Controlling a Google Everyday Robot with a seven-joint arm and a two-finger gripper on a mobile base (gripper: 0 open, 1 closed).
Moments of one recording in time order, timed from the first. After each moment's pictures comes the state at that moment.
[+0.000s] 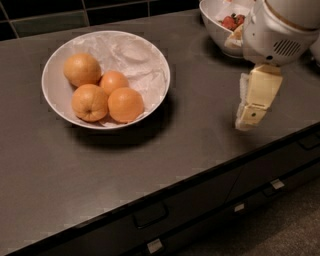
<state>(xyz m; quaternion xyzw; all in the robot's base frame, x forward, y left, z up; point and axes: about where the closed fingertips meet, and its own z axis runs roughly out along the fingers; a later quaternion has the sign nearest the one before) 0.469 -0.144 0.984 -0.67 0.72 -0.01 0.17</state>
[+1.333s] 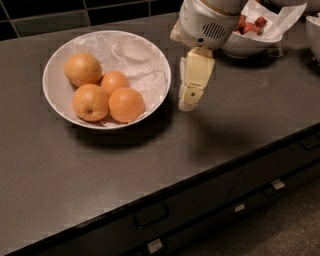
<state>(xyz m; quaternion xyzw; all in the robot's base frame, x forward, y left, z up) 0.515 -0.043 0.984 -0.71 0.67 0.04 0.19</state>
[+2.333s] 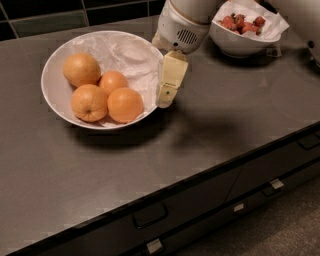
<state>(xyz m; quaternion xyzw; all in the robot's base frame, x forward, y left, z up) 0.545 -0.001 0.962 -0.71 0.67 0.08 0.20</state>
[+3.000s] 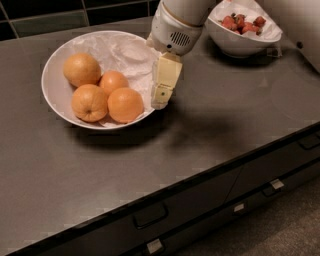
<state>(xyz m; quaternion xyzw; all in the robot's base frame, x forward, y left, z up) 0.547 0.009 0.958 -0.72 0.66 0.09 0.20</state>
